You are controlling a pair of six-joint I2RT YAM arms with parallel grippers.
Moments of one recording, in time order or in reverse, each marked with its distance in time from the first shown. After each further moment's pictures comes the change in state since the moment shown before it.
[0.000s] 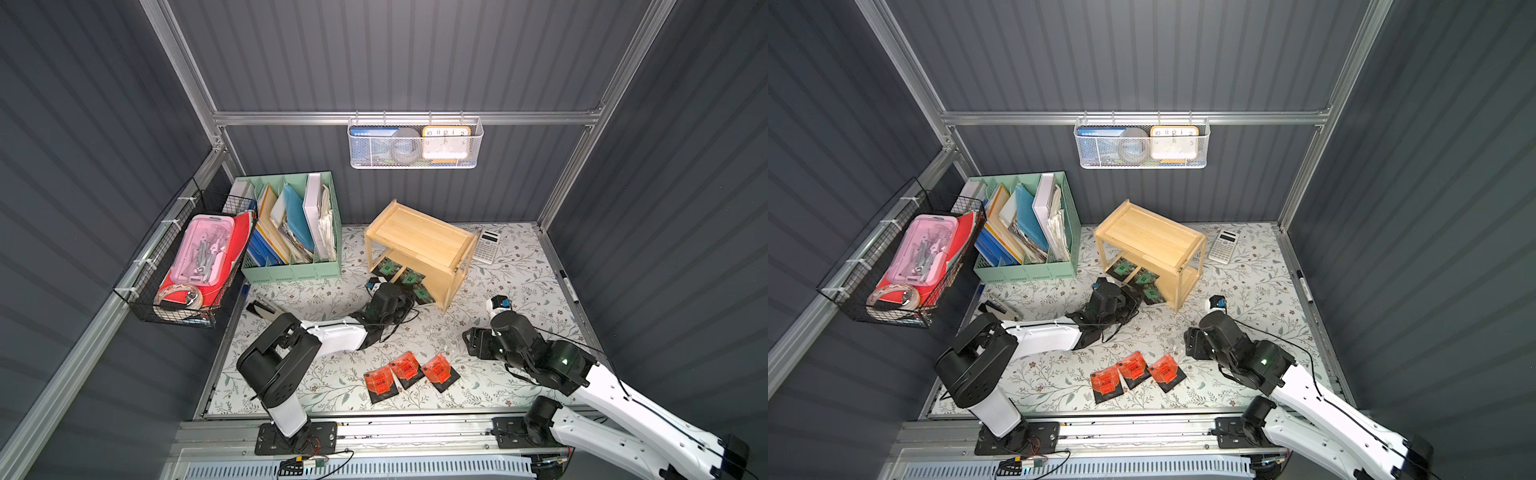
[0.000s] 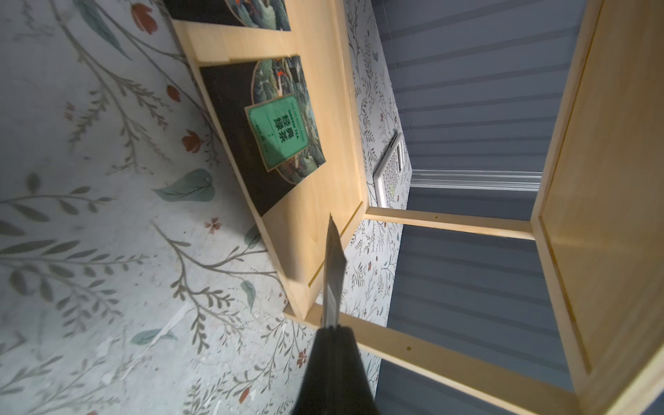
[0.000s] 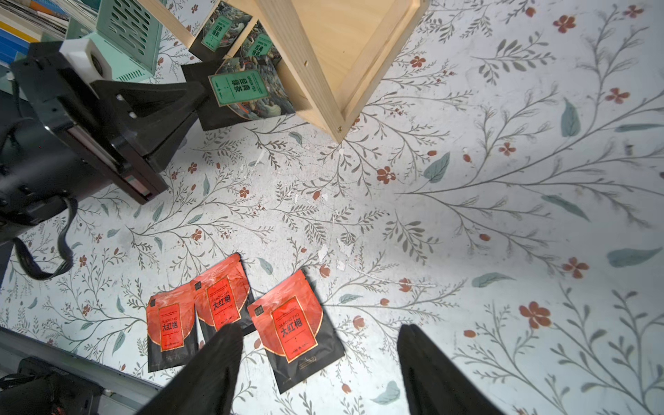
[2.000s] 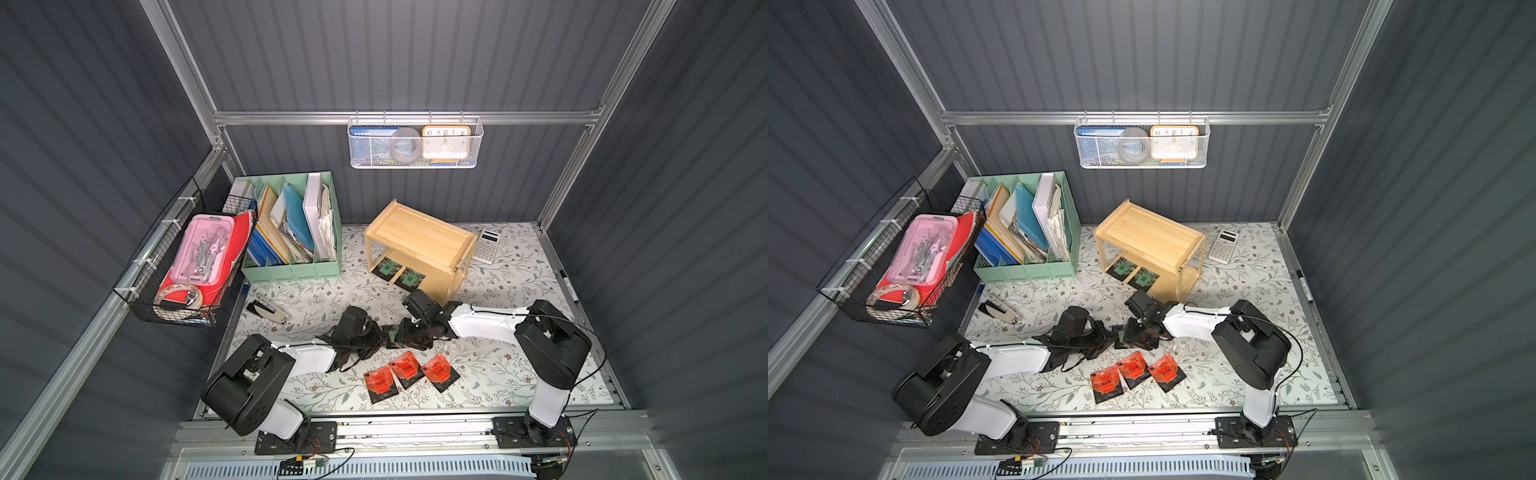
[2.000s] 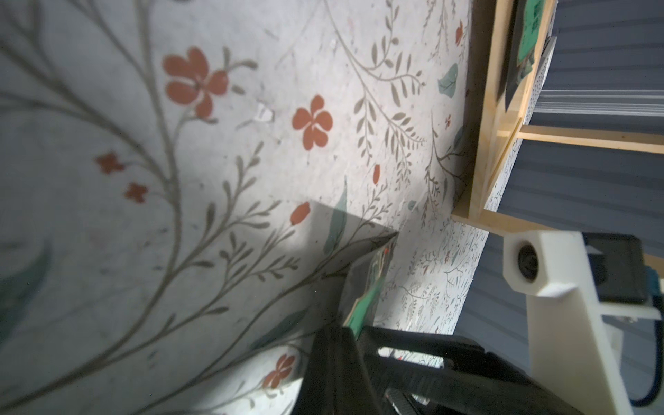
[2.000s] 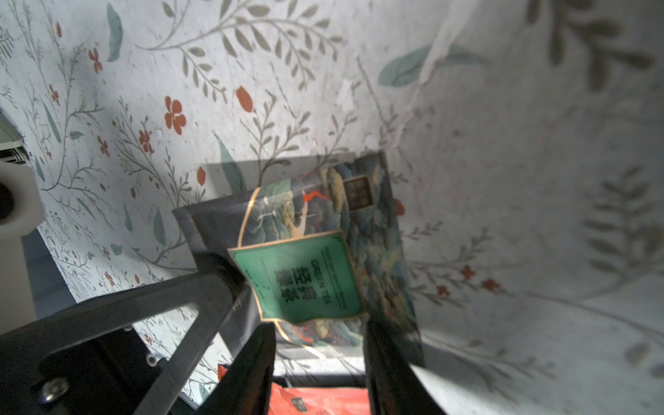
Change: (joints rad) left arm 0.170 -0.236 -0.385 -0.177 0.356 0.182; right arm 0.065 1.057 0.336 0.454 -0.441 0.299
